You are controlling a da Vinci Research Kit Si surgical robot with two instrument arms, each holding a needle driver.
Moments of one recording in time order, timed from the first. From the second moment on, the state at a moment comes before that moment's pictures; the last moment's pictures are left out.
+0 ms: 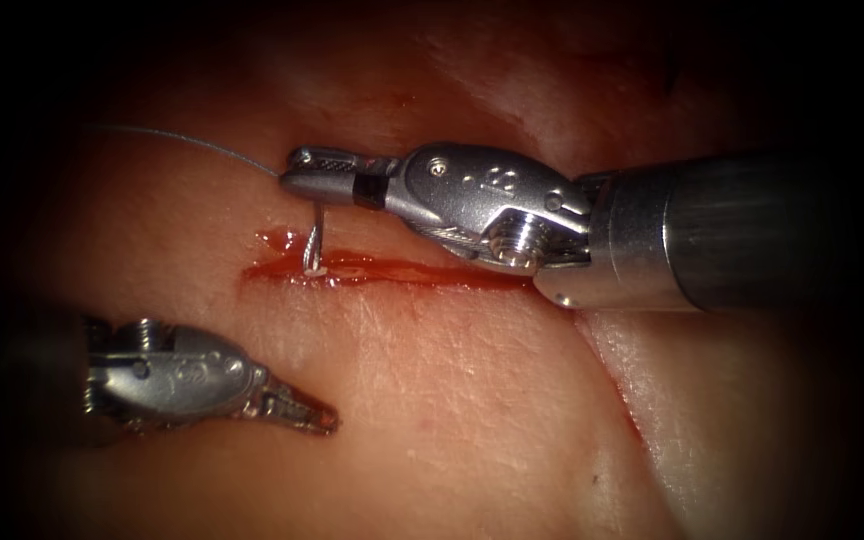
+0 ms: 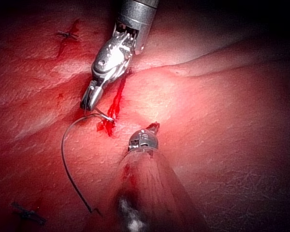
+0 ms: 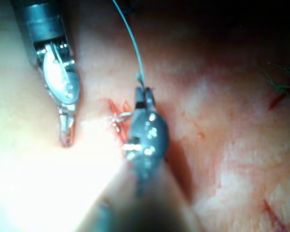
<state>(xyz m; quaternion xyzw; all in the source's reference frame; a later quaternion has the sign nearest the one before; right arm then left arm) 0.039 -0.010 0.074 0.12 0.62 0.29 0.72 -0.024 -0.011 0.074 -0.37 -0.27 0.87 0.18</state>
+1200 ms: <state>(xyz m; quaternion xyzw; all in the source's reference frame) 0.039 -0.009 0.075 0.15 0.63 0.34 0.68 -0.023 -0.011 0.075 -0.37 -0.28 0.87 0.17</state>
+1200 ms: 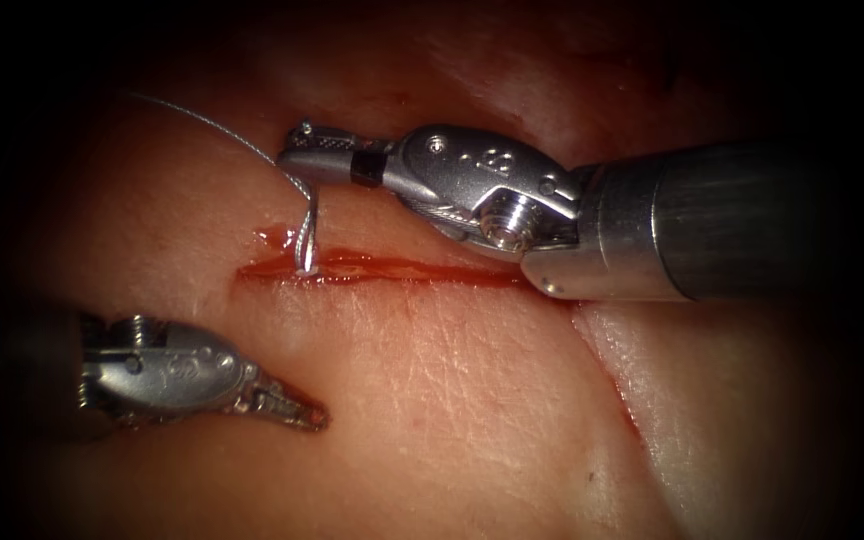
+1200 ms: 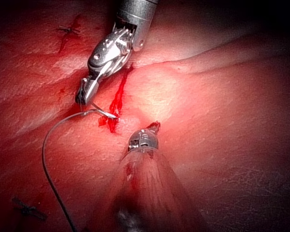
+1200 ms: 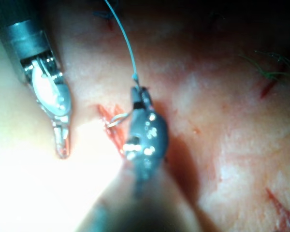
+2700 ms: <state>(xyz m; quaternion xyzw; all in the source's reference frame) 0.040 -0.018 0.073 0.43 0.54 0.44 0.58 -0.023 -0.010 0.075 -0.36 -0.27 0.88 0.18</state>
